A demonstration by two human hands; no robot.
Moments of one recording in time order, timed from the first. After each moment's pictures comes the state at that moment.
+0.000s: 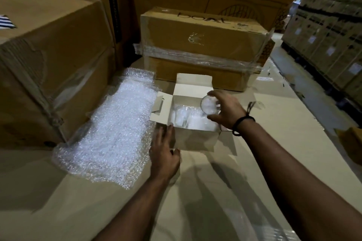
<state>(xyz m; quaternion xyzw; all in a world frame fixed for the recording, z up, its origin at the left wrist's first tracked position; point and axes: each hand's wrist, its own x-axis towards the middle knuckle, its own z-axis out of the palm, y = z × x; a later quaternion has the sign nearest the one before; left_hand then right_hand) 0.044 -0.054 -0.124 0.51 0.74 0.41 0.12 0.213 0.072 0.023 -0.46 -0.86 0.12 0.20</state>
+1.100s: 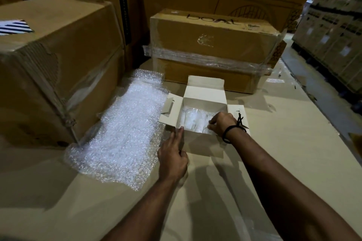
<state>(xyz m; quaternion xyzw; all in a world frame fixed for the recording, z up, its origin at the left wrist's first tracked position) 0.043 -0.050 -0.129 0.51 0.74 0.41 0.13 0.176 0.080 -0.018 -0.57 -0.81 0.10 -0.01</state>
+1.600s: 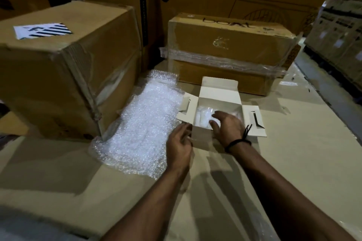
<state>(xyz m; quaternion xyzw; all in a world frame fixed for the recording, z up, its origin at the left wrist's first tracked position) 0.017 -0.065 -0.093 0.39 0.65 0.62 0.22 0.145 0.023 -0.027 -0.53 -0.82 0.05 0.22</state>
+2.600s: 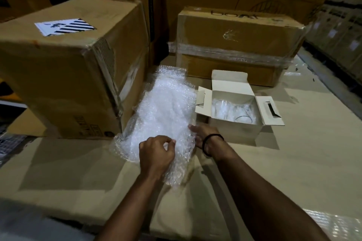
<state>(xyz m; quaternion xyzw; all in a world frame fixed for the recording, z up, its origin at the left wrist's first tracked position) -0.102 -0.149 -0.085 0.52 0.76 0.39 0.03 0.025 -0.036 -0.059 -0.57 -0.34 0.67 0.32</state>
